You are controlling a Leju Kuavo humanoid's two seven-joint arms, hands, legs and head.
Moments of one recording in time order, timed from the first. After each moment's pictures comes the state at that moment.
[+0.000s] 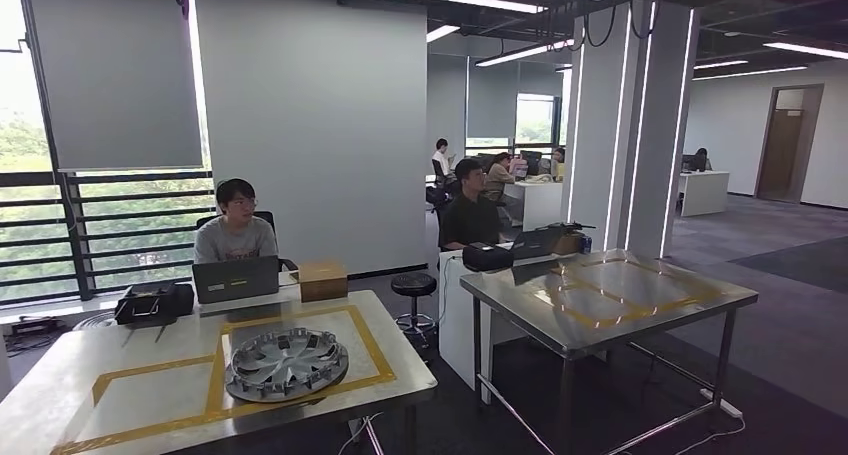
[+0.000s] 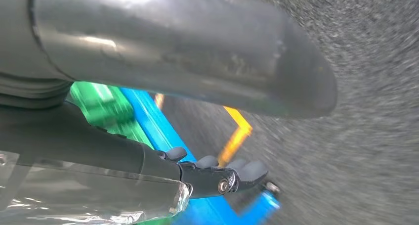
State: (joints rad) left arm -0.13 0.00 -1.11 -0.20 0.35 0.12 0.15; right arm -0.09 -0.10 0.44 -0.23 -0.36 -0.56 0.25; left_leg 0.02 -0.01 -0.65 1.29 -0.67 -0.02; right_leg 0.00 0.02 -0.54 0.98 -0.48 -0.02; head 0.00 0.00
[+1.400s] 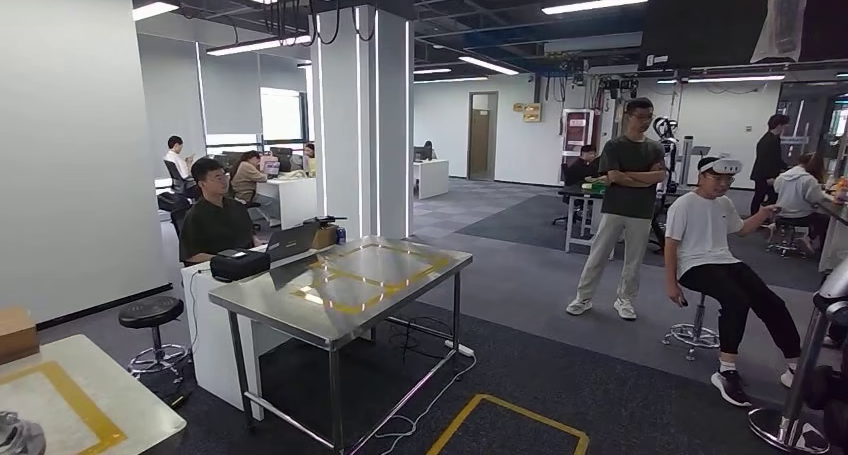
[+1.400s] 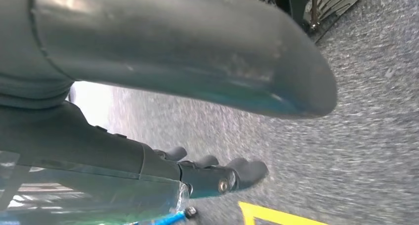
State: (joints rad) left arm -0.13 0.20 -1.11 -0.23 0.38 0.10 0.22; right arm -0.09 0.02 0.24 -0.21 -0.52 -0.52 0.19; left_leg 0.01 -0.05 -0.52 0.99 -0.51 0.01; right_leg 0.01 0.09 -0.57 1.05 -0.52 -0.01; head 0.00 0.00
